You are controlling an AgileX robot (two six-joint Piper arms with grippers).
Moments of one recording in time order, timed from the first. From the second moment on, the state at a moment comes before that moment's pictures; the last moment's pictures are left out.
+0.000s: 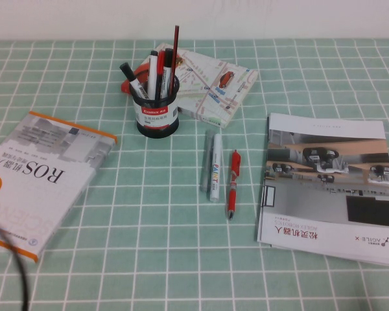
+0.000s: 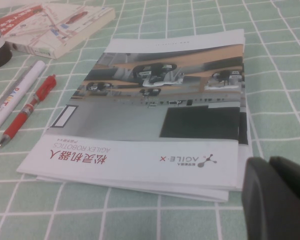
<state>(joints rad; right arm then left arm) 0.08 -0.02 0.03 0.16 0.34 -0.01 -0.12 0.47 -0.44 -0.16 0.50 -0.22</state>
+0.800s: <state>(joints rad) 0.08 -0.02 0.03 0.16 0.34 -0.01 -0.56 1.83 -1.41 -0.36 0.76 0.13</state>
